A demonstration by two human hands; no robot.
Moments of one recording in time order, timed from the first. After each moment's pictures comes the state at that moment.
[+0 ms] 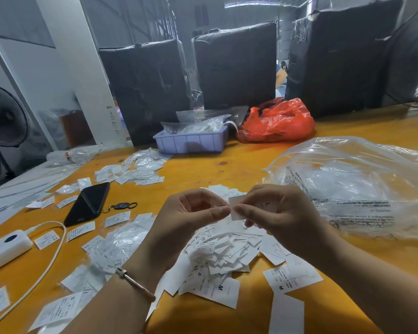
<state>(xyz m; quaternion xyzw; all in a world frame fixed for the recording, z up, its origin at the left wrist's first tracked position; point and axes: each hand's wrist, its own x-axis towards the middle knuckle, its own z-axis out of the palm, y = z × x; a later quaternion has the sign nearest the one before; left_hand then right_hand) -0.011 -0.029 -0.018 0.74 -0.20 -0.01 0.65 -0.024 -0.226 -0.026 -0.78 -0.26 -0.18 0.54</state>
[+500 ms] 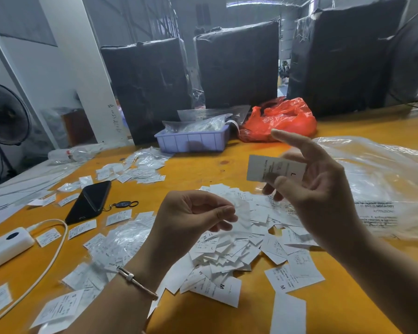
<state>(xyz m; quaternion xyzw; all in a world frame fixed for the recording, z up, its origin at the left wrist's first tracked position) -0.018 -0.031 -0.017 0.77 -0.25 0.08 0.58 -0.031 -0.238 -0.006 -0.69 -0.22 -0.30 0.62</state>
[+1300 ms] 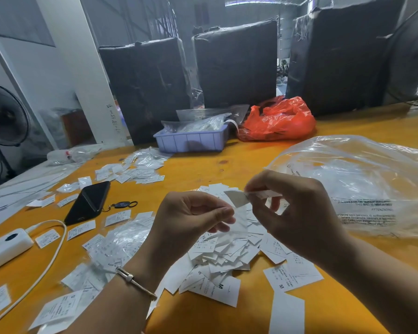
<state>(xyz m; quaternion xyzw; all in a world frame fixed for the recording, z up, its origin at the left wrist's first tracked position) -0.016 -0.031 -0.018 0.78 -0.26 0.08 0.57 -0.039 -0.227 -0.012 -0.80 -0.28 -0.41 0.34</state>
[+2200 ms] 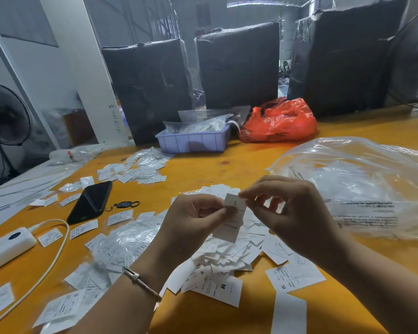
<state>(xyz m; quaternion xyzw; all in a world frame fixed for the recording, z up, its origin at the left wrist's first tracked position) -0.014 -0.034 -0.023 0.78 -0.23 0.04 0.57 -0.030 -0.226 -0.017 -0.82 -0.27 -0.32 0.40</state>
